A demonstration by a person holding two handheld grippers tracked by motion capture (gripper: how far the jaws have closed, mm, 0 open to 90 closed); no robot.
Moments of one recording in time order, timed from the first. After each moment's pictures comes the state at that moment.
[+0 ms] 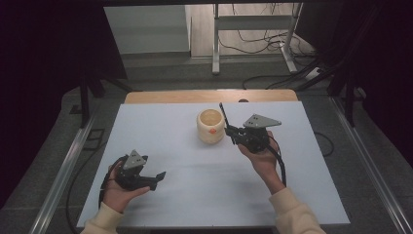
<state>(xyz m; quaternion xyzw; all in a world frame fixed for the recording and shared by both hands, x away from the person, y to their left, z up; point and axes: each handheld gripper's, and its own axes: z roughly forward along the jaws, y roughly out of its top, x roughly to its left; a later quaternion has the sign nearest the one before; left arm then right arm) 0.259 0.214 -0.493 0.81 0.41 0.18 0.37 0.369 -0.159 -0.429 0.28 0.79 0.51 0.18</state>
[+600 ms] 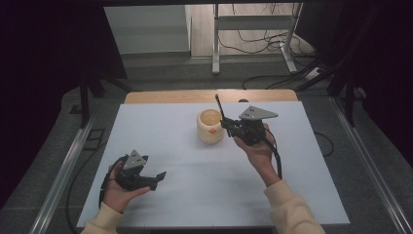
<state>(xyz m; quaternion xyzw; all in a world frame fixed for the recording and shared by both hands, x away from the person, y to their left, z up) 0.259 0.214 -0.493 0.81 0.41 0.18 0.37 0.380 -0.144 -0.412 0.28 0.78 0.53 0.19</state>
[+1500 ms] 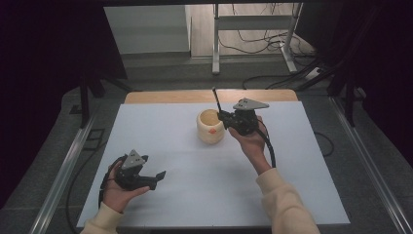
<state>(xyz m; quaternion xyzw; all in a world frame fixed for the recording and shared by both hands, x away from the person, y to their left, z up) 0.259 0.215 -0.492 0.81 0.41 0.17 0.38 0.416 -0.130 -0.421 0.30 0.78 0.51 0.19</state>
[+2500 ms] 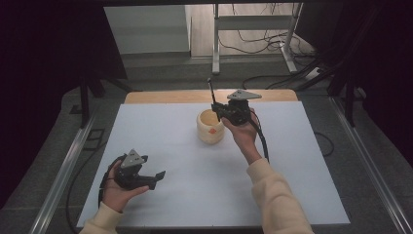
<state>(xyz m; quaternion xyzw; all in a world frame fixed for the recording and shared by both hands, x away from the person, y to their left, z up) 0.261 0.218 -0.493 0.81 0.41 0.16 0.39 0.445 -0.110 -0.419 0.32 0.77 0.53 0.17</state>
